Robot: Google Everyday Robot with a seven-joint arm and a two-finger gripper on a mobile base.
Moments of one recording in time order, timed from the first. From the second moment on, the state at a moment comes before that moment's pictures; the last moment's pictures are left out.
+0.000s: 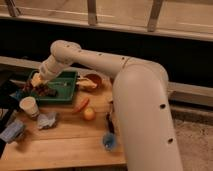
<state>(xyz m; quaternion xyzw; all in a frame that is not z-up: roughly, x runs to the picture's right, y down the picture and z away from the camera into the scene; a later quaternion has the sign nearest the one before) -0.338 -0.041 0.724 -0.44 -0.23 0.43 0.75</state>
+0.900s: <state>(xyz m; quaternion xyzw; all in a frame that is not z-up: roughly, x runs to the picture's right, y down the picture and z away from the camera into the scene) -0.381 -0.023 0.713 -0.43 -0.24 0.40 0.77</state>
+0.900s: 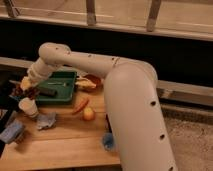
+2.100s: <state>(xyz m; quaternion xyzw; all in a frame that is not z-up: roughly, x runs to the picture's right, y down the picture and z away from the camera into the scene) -0.420 0.003 0.758 -0.43 -0.17 0.39 0.79</state>
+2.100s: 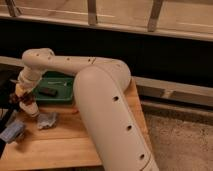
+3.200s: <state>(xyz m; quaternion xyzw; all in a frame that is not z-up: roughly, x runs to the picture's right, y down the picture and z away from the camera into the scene) -0.421 0.005 0.765 -0.44 -0.16 0.40 0.79</state>
